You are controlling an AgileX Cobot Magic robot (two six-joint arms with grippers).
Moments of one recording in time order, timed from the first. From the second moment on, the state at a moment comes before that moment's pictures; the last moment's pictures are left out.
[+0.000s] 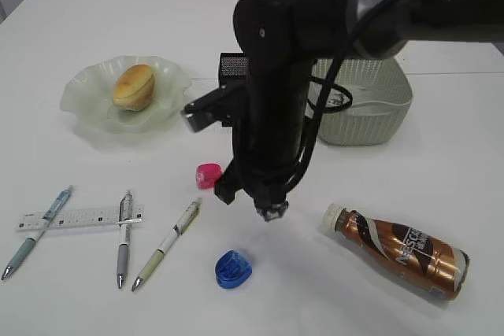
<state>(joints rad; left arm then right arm) -0.16 0.66 -0.65 0.12 0.78 -0.12 0.64 2.09 -1.63 0.05 1.17 -0.20</state>
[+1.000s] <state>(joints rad) -0.16 0.65 -0.65 0.10 0.87 -0.12 0.62 2.09 -2.07 0.02 1.24 -0.01</state>
